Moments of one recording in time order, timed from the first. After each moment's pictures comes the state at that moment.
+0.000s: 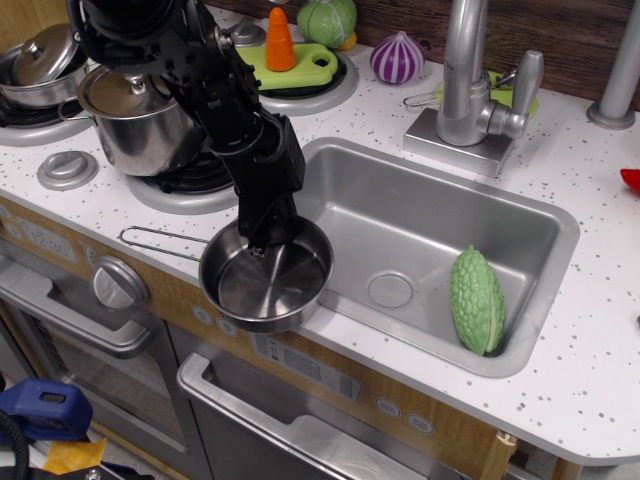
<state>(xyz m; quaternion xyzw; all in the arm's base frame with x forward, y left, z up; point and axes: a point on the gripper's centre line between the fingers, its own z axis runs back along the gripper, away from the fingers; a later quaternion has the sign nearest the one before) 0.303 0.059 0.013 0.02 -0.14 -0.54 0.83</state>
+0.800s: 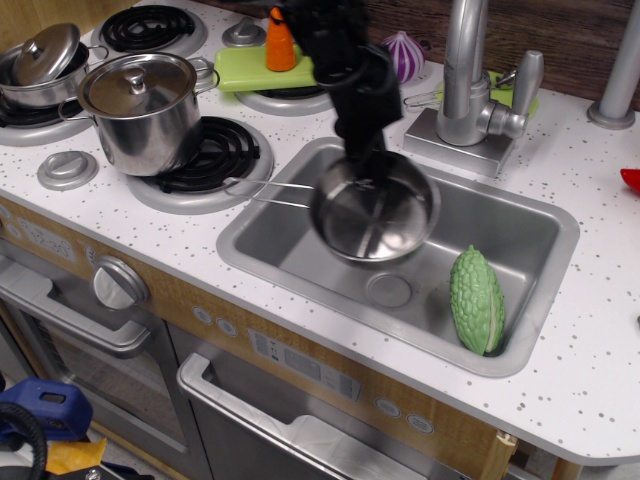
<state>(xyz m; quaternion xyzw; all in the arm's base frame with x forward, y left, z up) 0.379 0.003 0.032 0.00 -0.18 -0.49 0.85</state>
